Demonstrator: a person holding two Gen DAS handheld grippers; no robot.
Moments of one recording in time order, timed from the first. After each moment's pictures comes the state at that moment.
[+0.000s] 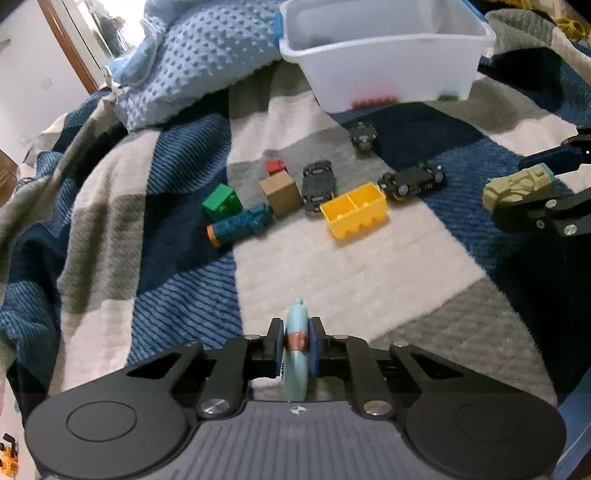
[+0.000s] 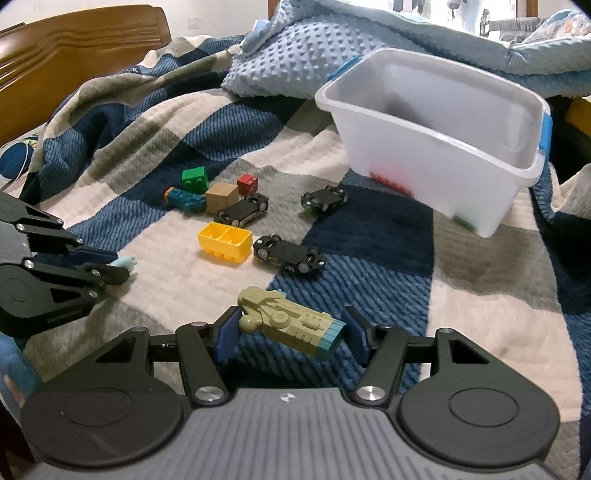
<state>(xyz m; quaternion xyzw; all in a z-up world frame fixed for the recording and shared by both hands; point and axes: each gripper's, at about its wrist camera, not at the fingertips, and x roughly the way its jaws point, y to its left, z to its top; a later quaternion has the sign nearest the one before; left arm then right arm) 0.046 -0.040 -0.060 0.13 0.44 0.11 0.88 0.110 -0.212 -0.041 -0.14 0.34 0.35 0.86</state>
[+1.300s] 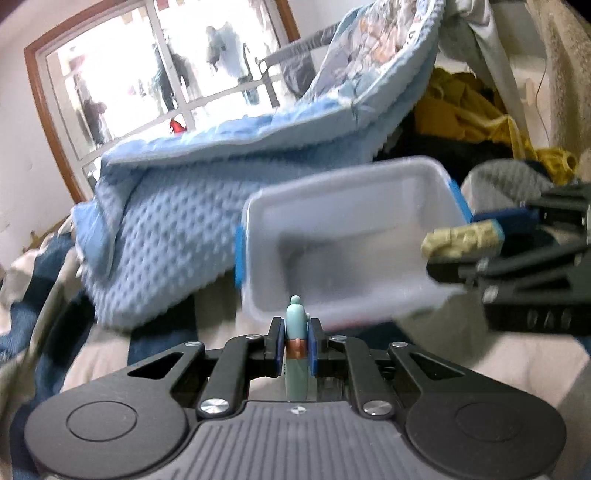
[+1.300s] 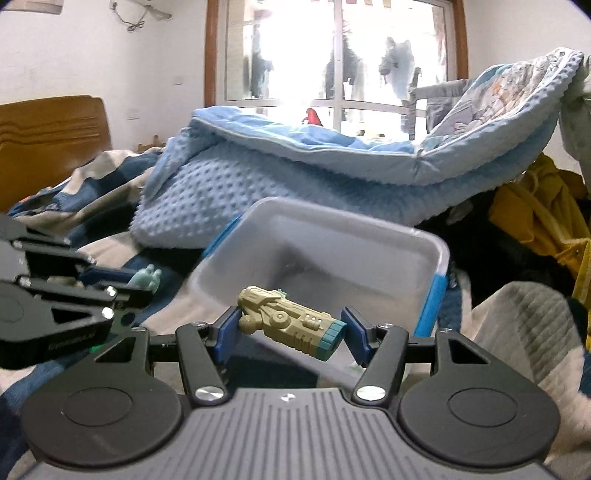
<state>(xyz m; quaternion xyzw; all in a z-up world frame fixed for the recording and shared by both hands) 0.201 -0.095 0.078 0.14 0.30 0.04 0.94 0.225 -0.237 0.070 -0.08 0.23 0.28 0.93</state>
